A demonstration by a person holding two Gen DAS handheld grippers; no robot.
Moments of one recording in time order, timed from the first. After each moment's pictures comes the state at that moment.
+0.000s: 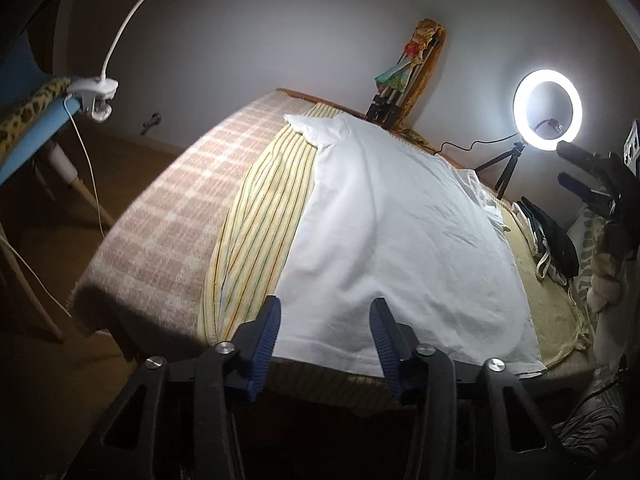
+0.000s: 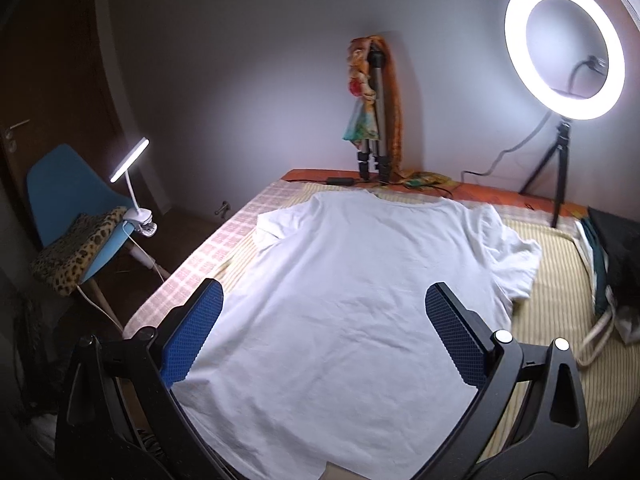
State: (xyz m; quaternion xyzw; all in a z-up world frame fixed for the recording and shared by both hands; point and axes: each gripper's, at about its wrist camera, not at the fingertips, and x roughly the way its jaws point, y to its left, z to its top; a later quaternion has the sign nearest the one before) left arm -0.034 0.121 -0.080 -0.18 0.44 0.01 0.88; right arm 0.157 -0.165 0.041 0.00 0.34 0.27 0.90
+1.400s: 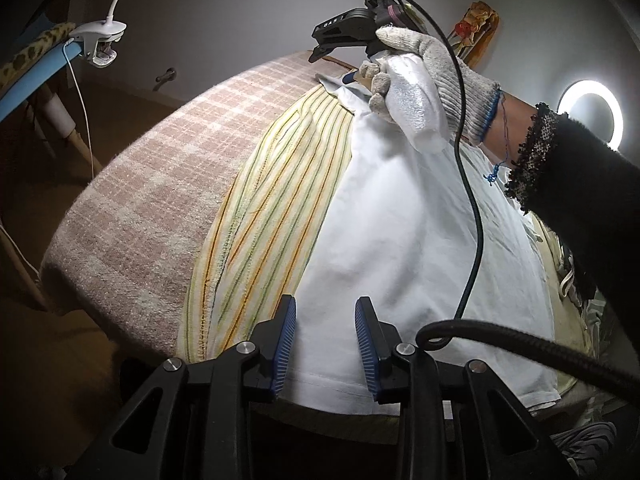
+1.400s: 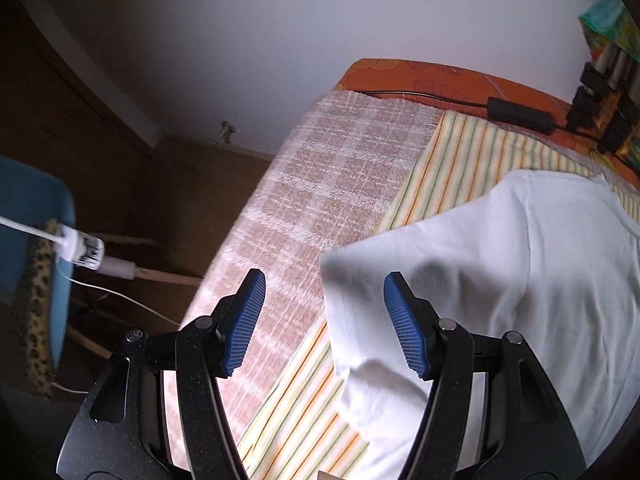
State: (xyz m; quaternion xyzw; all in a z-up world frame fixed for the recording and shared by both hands) left arm 0.014 0.133 -0.137 -0.24 0.45 0.02 0.86; right arm 0.396 0.157 -0.140 -0.03 0.55 0.27 0.79
